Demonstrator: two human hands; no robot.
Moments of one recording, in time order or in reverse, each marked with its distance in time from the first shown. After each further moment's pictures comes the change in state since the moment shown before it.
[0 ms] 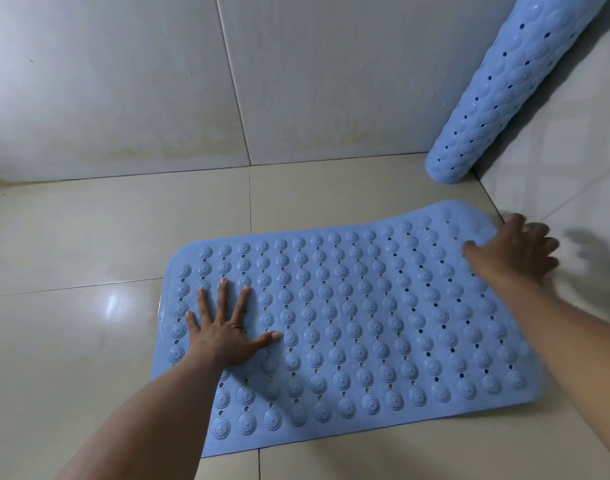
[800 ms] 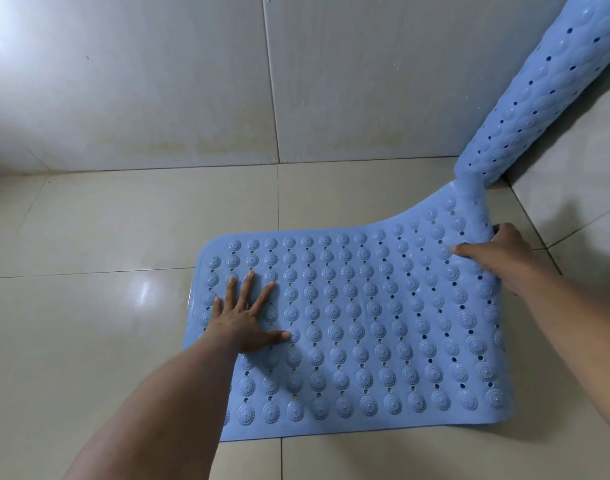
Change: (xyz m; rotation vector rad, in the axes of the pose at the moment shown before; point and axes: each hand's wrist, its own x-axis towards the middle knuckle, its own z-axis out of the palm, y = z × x) left_hand 0.001 -0.022 -0.015 0.053 -0.055 0.112; right_hand -0.014 -0.037 -0.005 0.452 -0.455 -0.028
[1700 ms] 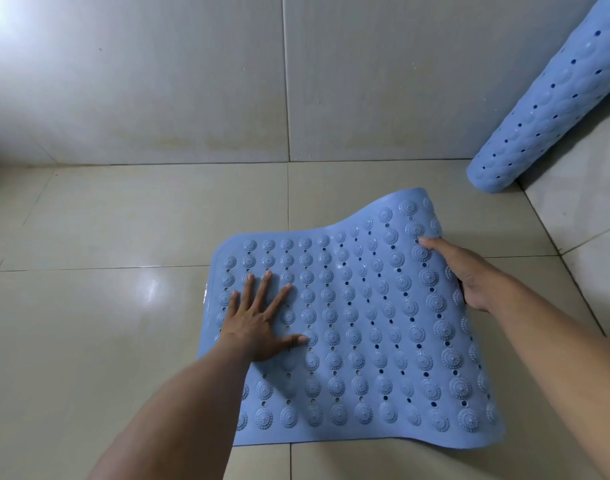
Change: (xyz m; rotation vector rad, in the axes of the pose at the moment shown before) left_hand 0.006 0.001 0.019 0.047 0.192 0.106; right_hand -0.038 -0.030 0.051 0.359 -0.484 0.121
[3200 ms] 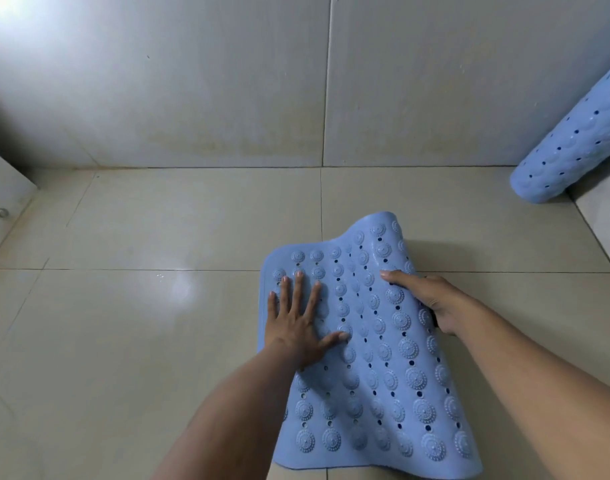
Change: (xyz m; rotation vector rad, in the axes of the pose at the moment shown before) left_hand 0.012 0.013 0.001 -0.039 0.033 -0.062; right_hand 0.003 0.005 0.105 -0.078 -0.101 0.052
